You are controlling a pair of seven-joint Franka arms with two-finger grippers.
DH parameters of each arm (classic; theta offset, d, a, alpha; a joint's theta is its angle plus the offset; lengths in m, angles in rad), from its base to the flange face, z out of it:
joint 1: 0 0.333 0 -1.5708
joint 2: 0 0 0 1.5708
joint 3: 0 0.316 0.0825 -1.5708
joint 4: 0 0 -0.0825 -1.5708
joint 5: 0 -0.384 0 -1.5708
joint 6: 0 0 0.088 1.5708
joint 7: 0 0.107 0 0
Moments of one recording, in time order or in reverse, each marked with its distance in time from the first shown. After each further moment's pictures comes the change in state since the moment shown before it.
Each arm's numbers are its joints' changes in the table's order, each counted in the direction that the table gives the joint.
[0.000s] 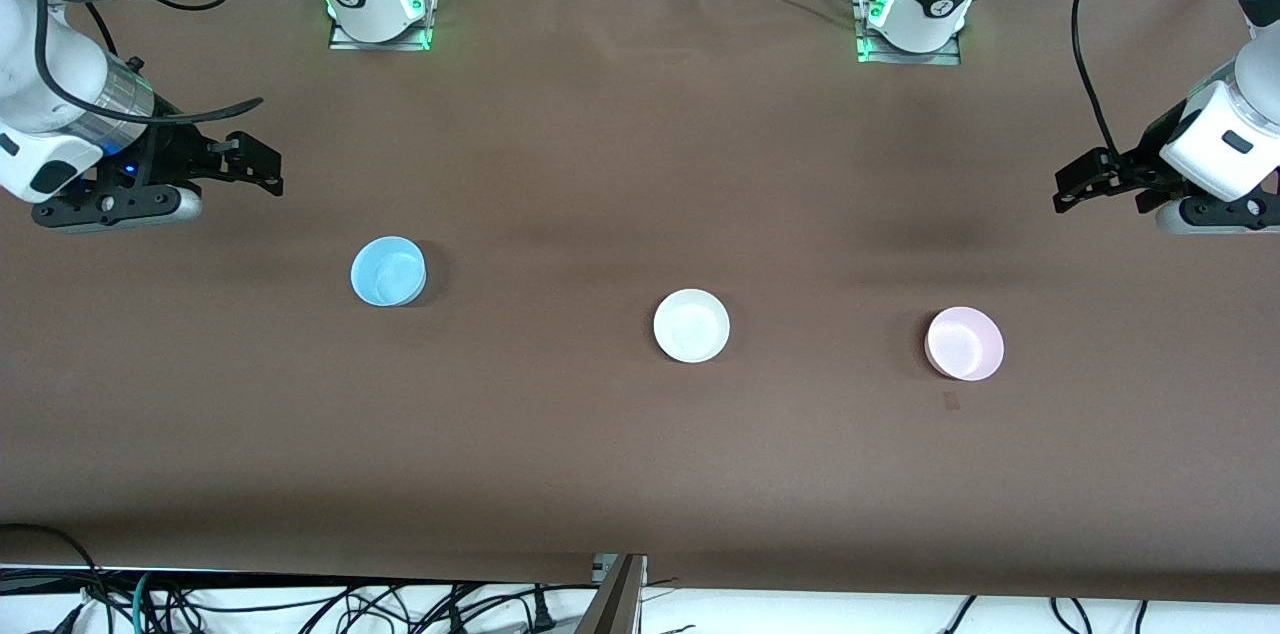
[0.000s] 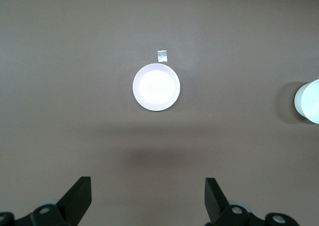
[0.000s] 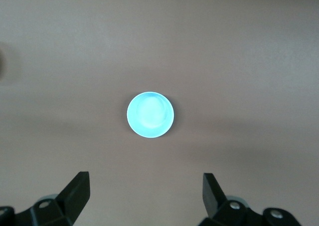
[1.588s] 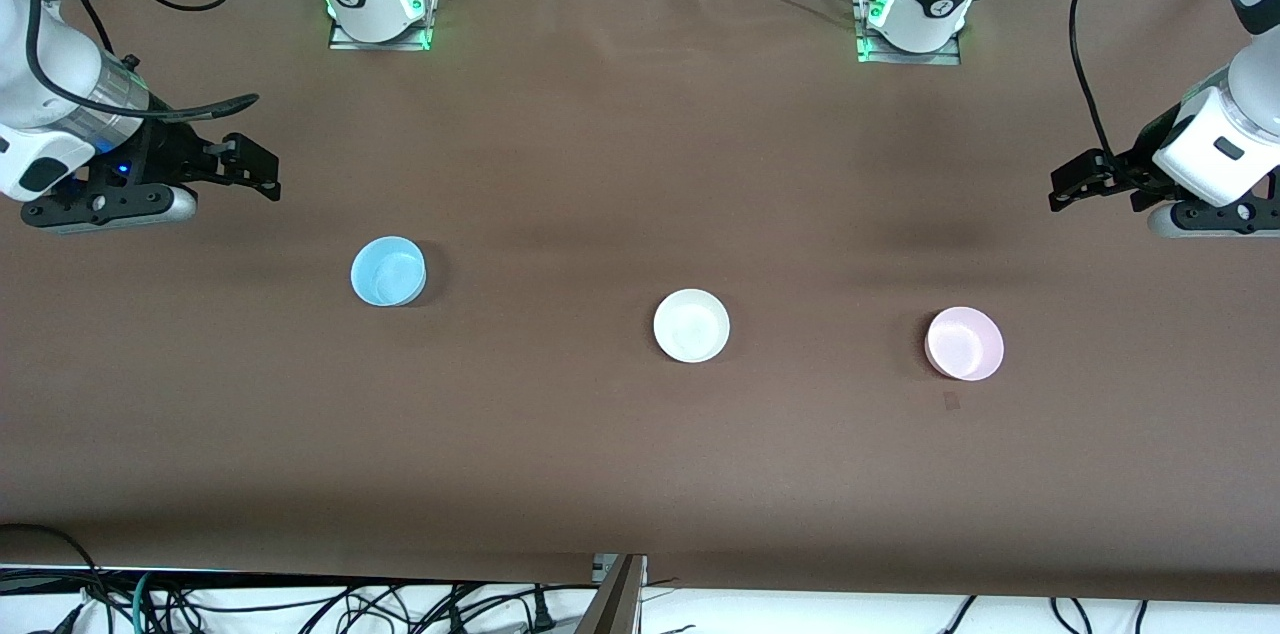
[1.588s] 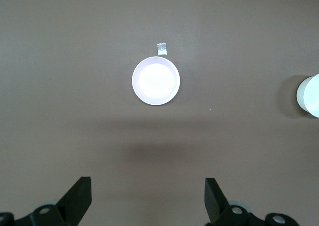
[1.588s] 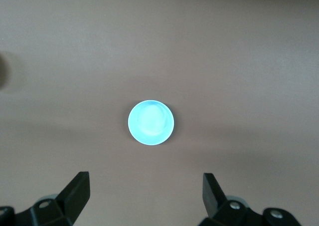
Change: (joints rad) left arm 0.000 0.013 -0.002 -0.008 0.000 -0.027 0.000; right arm 0.001 0.000 0.000 -0.016 0.000 0.021 -0.001
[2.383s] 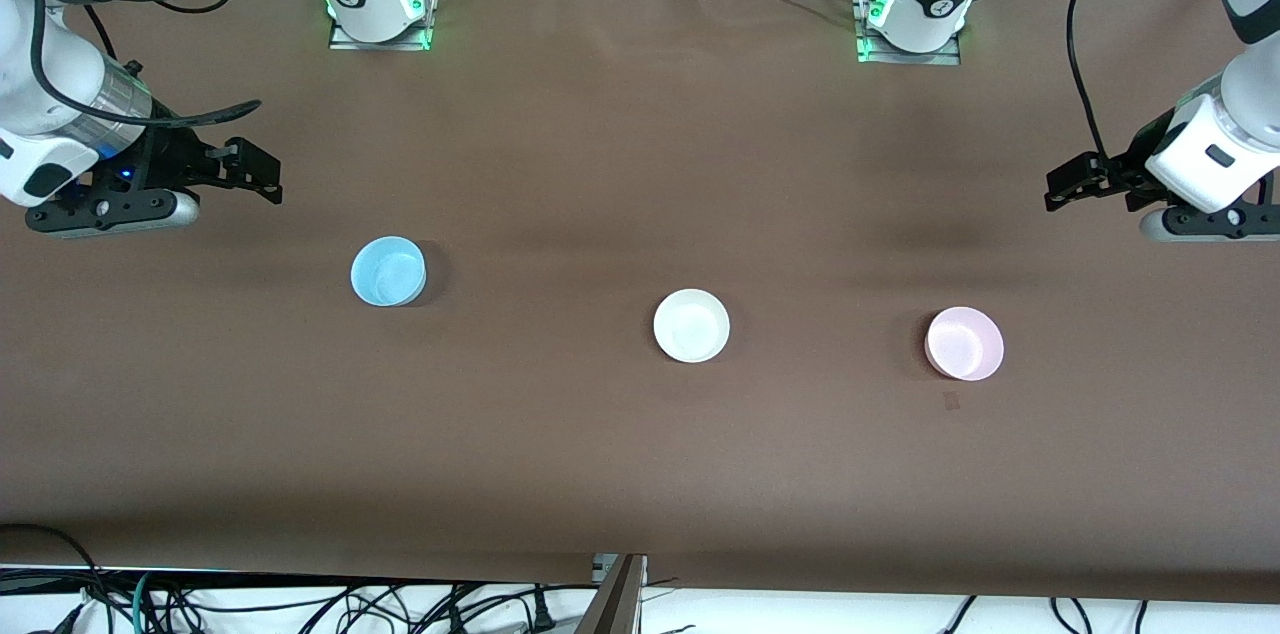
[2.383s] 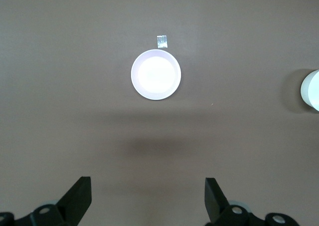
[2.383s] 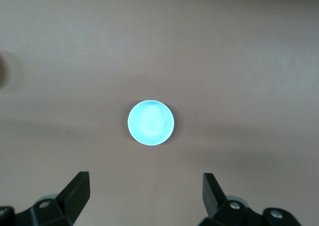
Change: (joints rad) left arm 0.000 0.025 0.000 0.000 0.000 -0.014 0.000; right arm 0.000 0.010 0.000 -0.003 0.000 0.000 0.000
